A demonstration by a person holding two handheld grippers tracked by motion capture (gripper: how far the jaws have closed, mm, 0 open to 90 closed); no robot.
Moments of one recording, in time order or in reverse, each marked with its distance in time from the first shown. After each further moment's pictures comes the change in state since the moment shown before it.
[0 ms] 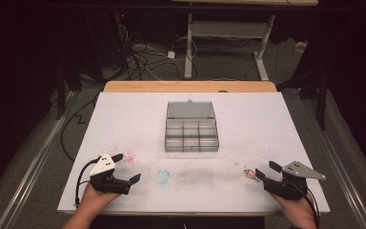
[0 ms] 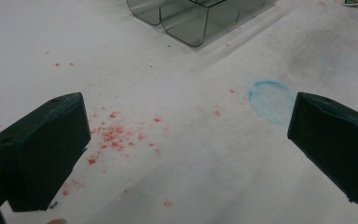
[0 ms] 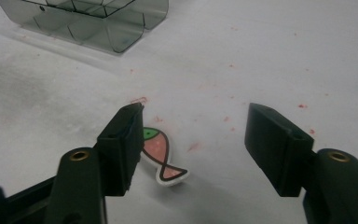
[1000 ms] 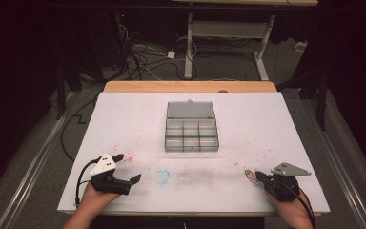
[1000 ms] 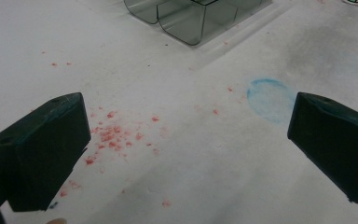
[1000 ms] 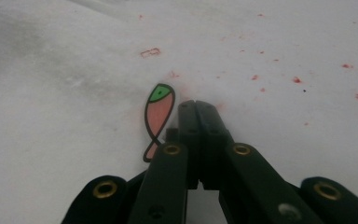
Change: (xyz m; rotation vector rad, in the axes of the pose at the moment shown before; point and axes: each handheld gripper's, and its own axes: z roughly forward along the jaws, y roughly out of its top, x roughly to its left) left arm 0.000 0.000 0.001 0.007 -0.006 0.009; right arm 0.010 -0.005 0.014 0.176 0.026 -0.041
